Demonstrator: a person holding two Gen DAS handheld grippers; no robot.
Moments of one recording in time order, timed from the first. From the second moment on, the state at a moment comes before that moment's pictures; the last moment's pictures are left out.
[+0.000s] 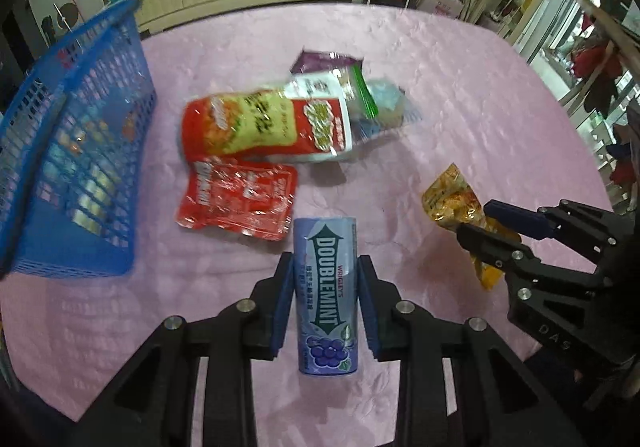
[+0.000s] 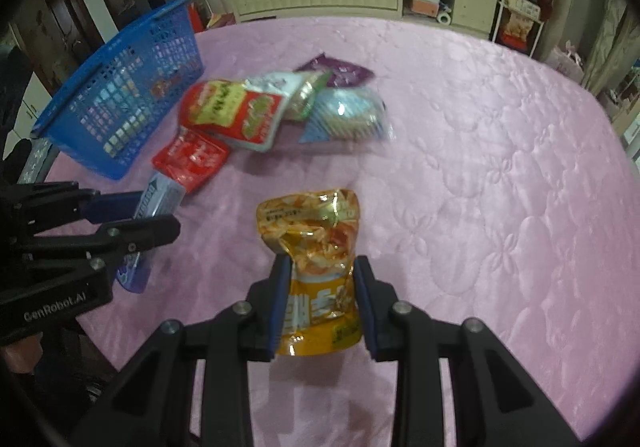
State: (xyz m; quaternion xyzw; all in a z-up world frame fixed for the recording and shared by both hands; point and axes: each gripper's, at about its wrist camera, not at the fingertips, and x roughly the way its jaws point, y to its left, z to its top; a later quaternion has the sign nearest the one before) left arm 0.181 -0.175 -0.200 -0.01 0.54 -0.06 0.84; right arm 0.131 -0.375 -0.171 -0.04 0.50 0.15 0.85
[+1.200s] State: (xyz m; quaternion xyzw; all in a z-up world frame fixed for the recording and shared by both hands) left arm 0.154 0.039 -0.015 -0.01 0.41 -0.01 0.91; right arm 0.171 -0.179 -0.002 -0.09 0.37 0.26 0.89
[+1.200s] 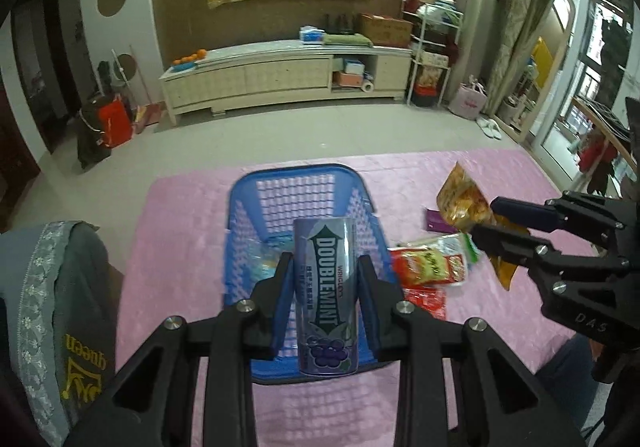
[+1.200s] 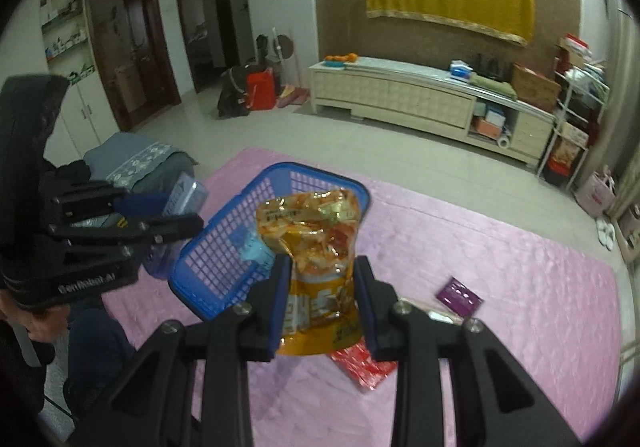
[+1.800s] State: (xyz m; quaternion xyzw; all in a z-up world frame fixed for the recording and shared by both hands) left arm 0.189 0.100 -0.063 -0.06 0.44 0.00 0.90; right arm 0.235 -0.106 -0.075 -0.14 0.44 0.28 0.84
